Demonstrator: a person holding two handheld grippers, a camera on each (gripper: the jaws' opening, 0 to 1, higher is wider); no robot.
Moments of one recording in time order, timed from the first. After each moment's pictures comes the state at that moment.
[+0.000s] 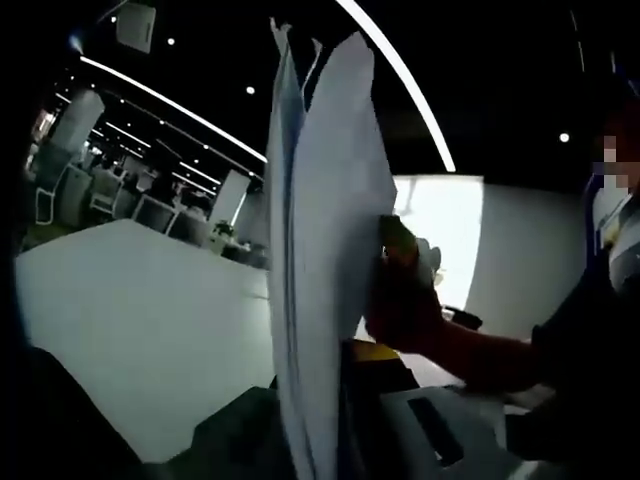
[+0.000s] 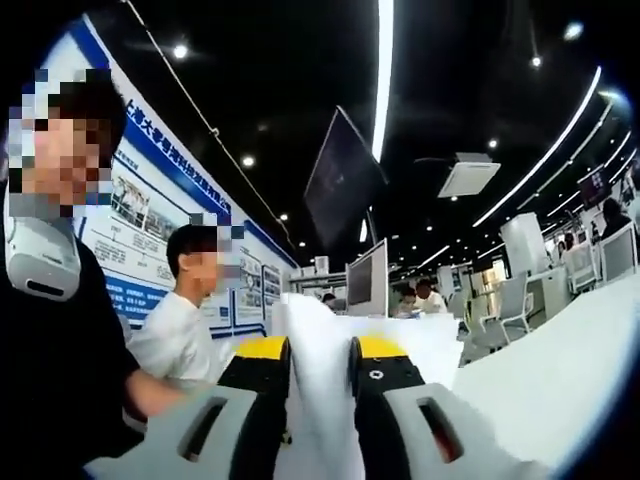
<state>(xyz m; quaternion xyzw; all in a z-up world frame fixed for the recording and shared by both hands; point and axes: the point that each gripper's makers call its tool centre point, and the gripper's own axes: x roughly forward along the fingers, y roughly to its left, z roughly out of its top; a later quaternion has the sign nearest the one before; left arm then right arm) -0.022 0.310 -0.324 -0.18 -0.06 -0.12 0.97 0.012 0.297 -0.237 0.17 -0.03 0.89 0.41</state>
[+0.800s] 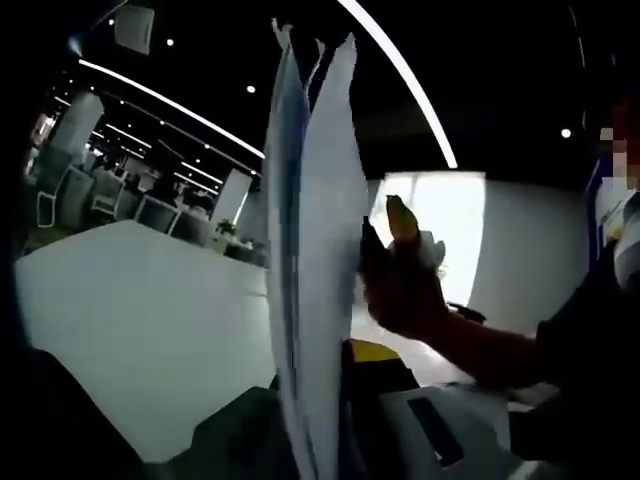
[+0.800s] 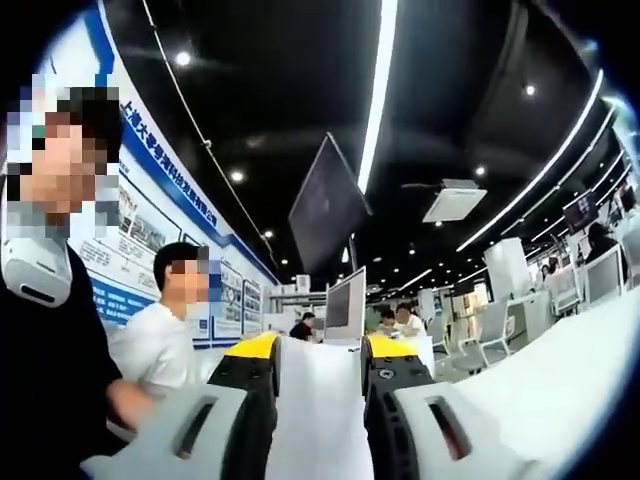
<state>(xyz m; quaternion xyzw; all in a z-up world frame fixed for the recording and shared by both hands) -0.022 0.301 -0.325 -0.17 -0.06 -0.12 0.98 0.040 0.291 -0.210 0.19 -0.07 0.87 0.45</state>
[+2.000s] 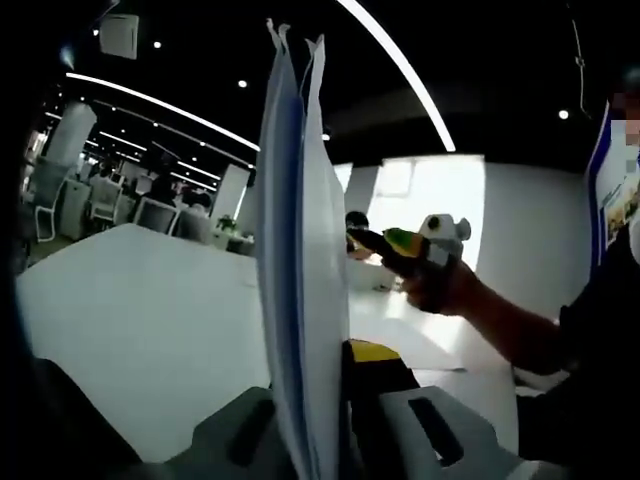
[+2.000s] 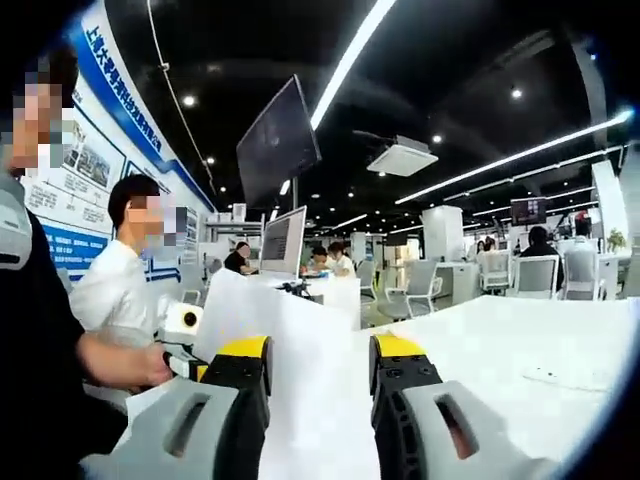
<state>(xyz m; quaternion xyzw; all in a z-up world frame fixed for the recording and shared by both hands) -0.020 0.295 -0.332 -0.14 -0.03 -0.12 0.98 0.084 0.260 -0.253 0.03 -0.01 0.80 0.59</state>
